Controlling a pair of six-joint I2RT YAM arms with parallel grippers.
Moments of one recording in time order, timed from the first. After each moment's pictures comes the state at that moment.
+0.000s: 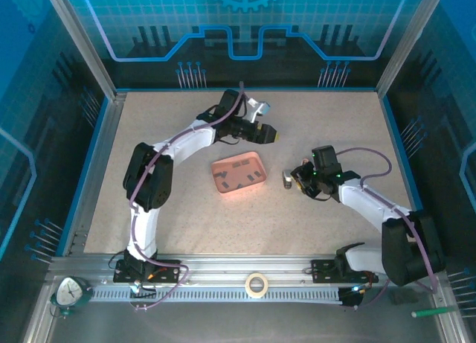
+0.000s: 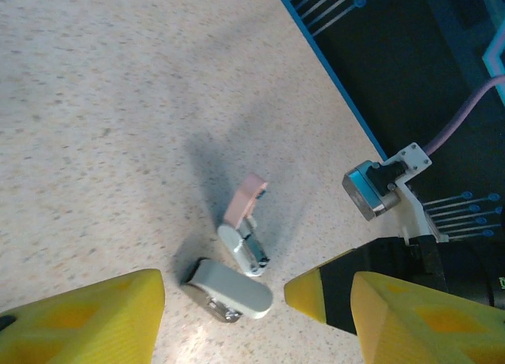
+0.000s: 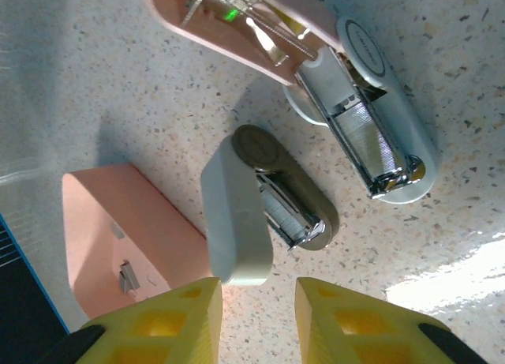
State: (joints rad) left arm -0.49 2.05 1.66 -0.32 0.76 -0.33; right arm 0.28 1.29 0.65 -0.31 -0.23 1.21
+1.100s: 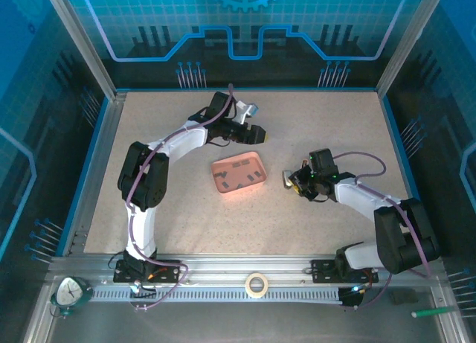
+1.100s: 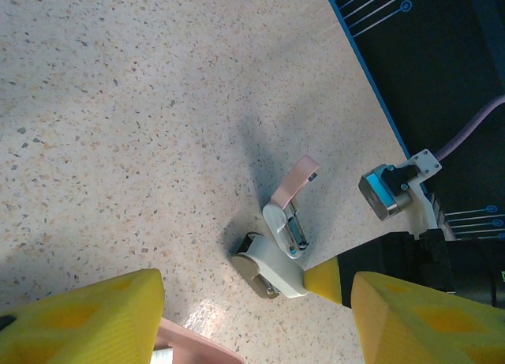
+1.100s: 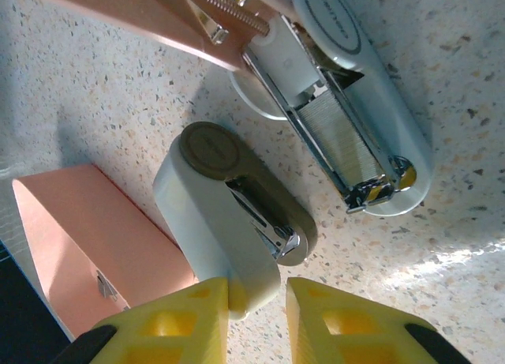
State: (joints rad) left arm -0.43 2.03 1.58 -0.32 0.75 -0.33; right arm 0.27 1.37 0.61 -0.23 -0.27 1.23
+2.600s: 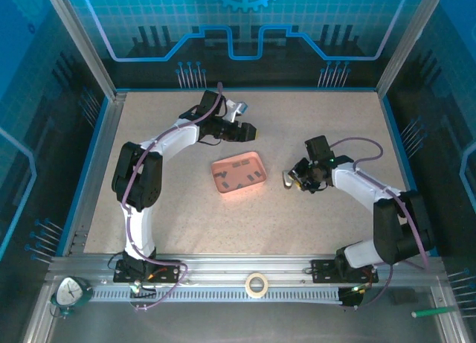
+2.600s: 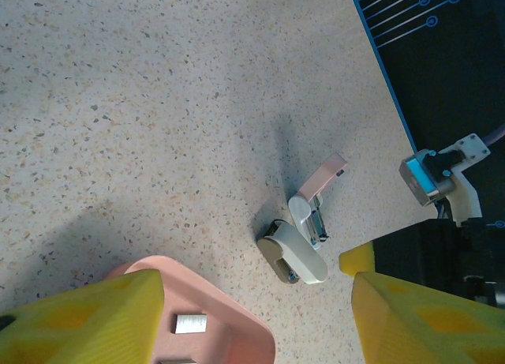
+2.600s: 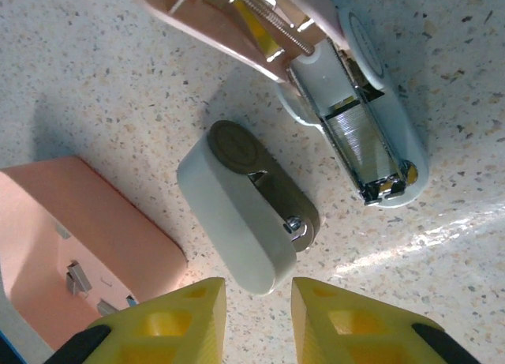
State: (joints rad) left arm -0.37 2.00 1.56 -0.38 0.74 -0.32; right arm 0.29 1.44 0.82 -0.51 -0.22 1.12
